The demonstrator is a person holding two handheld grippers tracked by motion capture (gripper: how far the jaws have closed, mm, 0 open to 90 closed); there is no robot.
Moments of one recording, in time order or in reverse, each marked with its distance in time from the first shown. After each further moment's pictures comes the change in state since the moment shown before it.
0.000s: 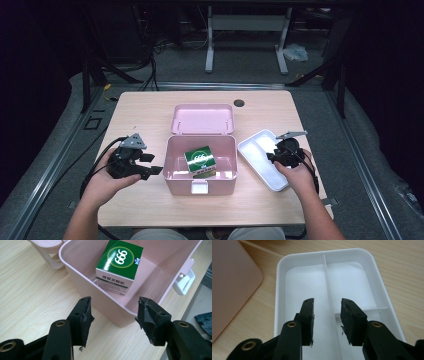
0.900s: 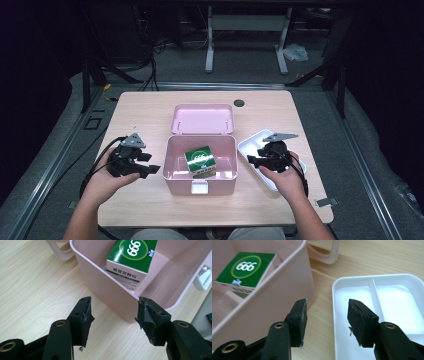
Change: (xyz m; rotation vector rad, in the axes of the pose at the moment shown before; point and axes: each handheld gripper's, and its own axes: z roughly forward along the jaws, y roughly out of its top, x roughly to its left) left arm 0.010 -0.005 0.006 0.033 0.037 -0.019; right arm 0.052 0.012 -0.018 -0.093 0.160 -0.025
